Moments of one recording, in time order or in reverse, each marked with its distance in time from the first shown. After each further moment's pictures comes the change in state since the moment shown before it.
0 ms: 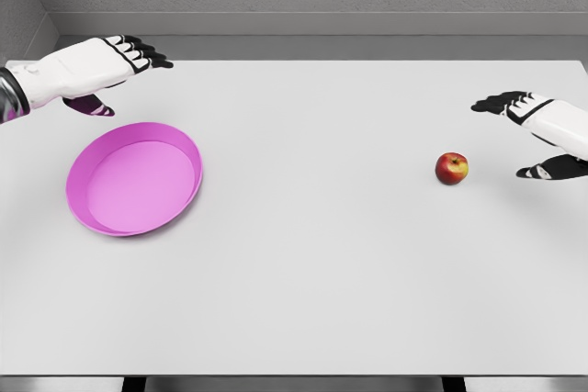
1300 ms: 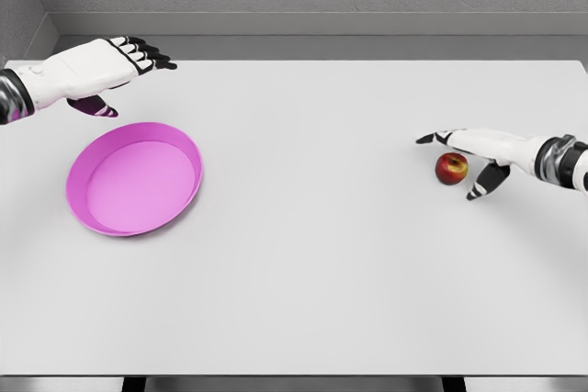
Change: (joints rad) left arm 0.000 -0.010 0.000 0.000 -0.004 0.000 -0.002; right arm -0.328 0.157 0.396 0.011 -0.007 0.556 0.321
